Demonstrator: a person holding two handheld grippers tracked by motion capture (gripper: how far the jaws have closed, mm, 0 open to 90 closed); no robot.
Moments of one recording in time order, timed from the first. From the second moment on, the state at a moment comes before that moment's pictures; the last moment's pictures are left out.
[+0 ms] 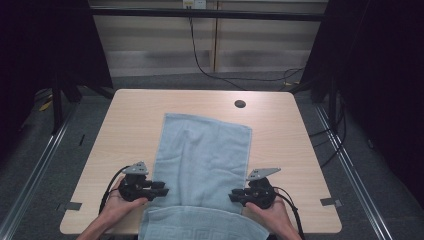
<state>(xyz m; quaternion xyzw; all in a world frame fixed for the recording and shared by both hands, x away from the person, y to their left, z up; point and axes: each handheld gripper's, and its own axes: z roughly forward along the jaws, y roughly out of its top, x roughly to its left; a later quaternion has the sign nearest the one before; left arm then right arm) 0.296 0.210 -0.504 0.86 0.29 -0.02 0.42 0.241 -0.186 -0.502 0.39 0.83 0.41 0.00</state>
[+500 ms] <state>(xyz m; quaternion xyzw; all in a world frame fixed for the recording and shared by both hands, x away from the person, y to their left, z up) 0.345 0.204 -0.503 0.85 0.35 0.10 0.39 0.310 -0.220 -0.499 0.45 0.81 0.35 0.12</state>
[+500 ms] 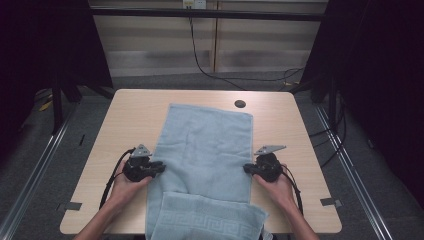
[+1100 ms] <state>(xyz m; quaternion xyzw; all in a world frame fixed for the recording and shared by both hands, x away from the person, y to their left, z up) 0.275 0.179 -0.487 0.87 0.22 -0.03 0.44 0.245 -0.196 -0.476 0.38 0.82 0.42 0.01</state>
